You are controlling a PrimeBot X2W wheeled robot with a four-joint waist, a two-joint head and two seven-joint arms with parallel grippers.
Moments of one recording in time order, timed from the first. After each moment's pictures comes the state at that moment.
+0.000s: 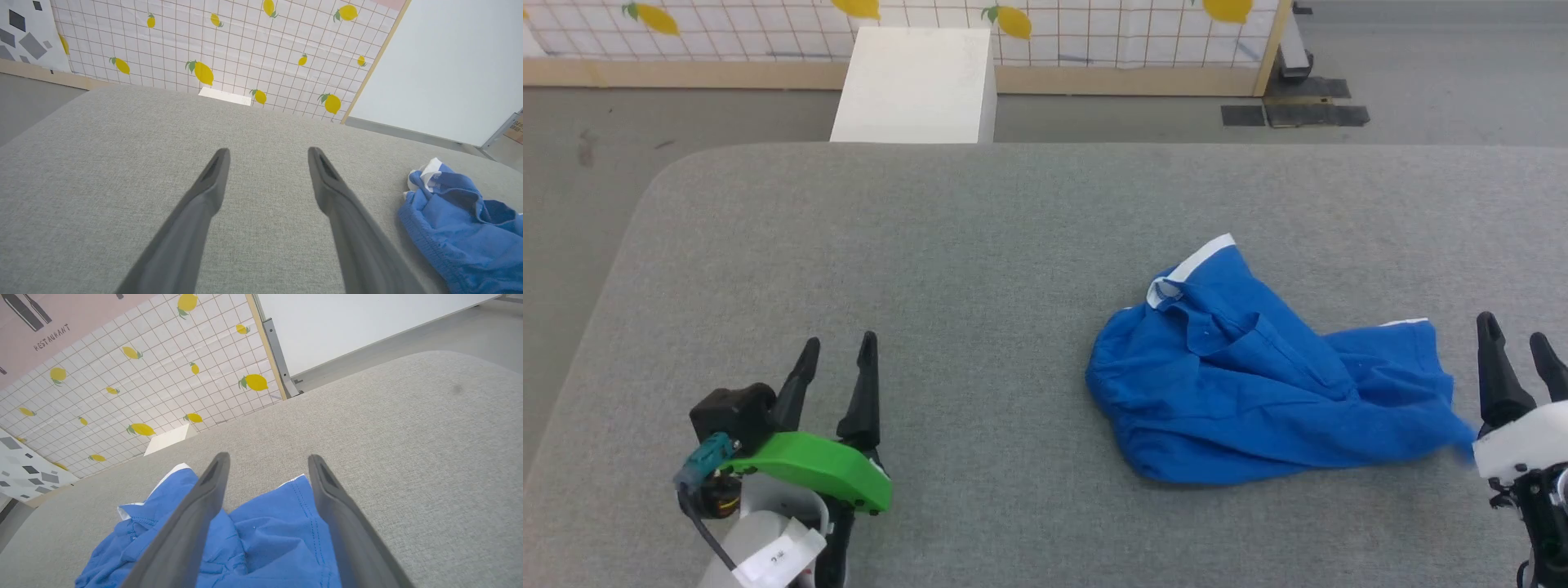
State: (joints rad) left arm -0.18 0.24 -0.25 0.26 -0.55 0.00 -0.24; right arm -0.12 -0.05 -0.38 0.04 0.38 0.13 0.24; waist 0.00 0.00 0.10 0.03
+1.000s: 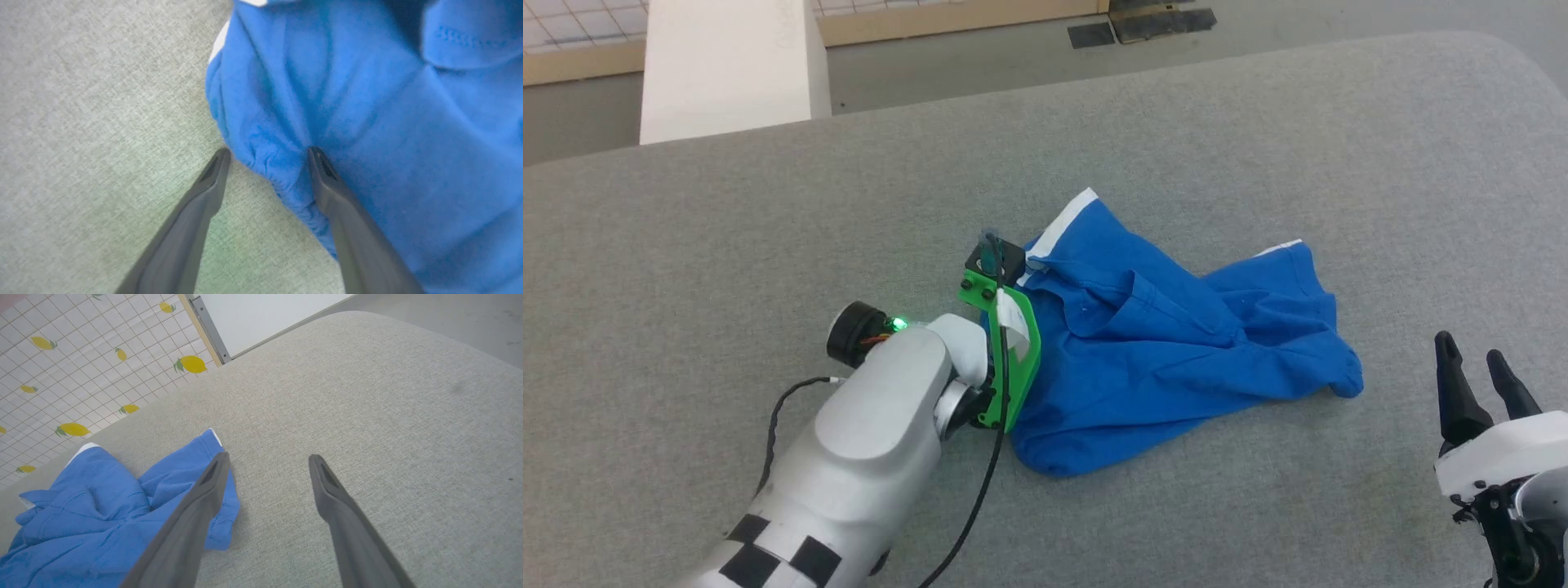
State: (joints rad) left arm -0.74 0.13 -0.69 0.68 -0.47 -0.04 0.74; right arm -0.10 -0.05 -0.31 0.11 0.40 0.13 0.17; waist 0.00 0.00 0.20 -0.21
